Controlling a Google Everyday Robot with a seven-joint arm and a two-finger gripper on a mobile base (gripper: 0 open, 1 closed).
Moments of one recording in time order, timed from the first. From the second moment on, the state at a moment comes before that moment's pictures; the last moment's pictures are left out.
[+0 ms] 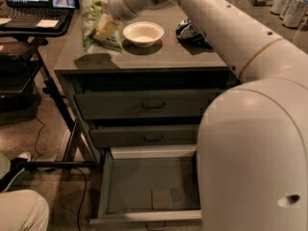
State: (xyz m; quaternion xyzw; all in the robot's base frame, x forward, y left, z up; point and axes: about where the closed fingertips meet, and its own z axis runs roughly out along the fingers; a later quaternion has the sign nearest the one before) arm 0.761 0.150 0.962 -0.69 0.50 0.08 0.51
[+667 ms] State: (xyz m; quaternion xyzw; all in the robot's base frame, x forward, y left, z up) arm 0.790 0.185 0.956 -0.66 0.55 0.11 0.50
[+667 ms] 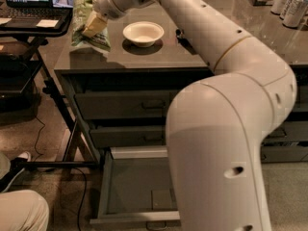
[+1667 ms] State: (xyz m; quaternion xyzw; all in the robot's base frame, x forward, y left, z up) arm 0.808 0.188 0.904 -0.59 0.64 0.19 0.45
